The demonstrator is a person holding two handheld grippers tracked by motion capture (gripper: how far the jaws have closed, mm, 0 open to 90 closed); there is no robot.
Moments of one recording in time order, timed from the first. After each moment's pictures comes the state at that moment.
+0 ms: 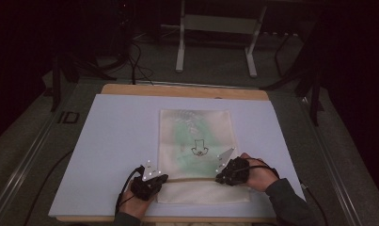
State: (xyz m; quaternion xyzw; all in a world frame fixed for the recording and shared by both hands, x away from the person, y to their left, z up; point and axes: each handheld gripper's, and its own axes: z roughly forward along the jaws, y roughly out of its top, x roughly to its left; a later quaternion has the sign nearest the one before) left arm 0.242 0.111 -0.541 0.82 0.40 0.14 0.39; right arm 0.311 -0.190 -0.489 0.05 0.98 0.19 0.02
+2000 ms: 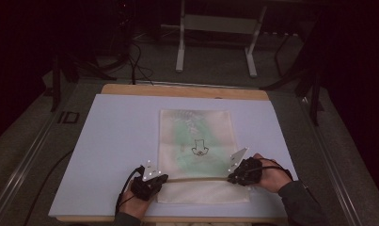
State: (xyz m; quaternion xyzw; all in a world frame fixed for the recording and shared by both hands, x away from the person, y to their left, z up) left arm 0.242 0.111 -0.541 0.82 0.40 0.14 0.39; right arm 0.311 -0.225 -0.485 0.08 0.98 0.17 0.03
